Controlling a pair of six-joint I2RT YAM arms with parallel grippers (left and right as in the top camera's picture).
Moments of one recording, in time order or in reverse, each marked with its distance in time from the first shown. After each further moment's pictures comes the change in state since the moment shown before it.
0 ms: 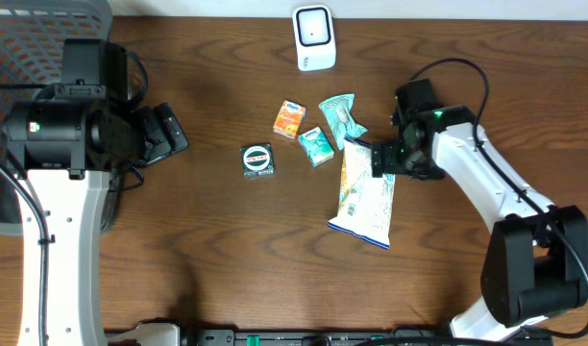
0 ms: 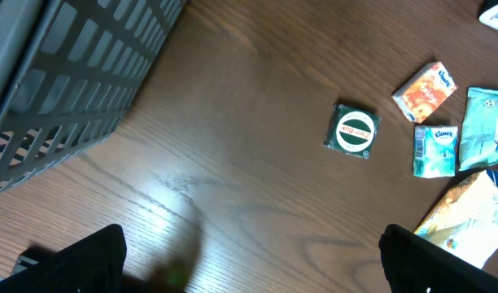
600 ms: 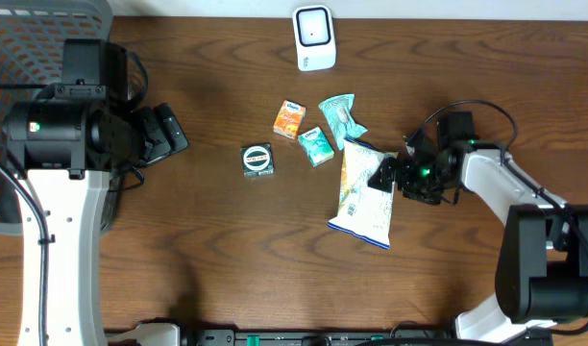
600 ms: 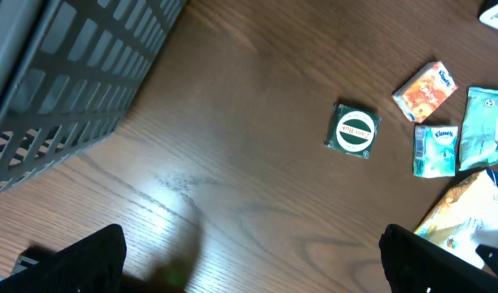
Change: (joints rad) left arm 0.000 0.000 0.000 0.000 0.000 0.000; right arm -0.192 -0.010 -0.289 0.276 -0.492 -0.100
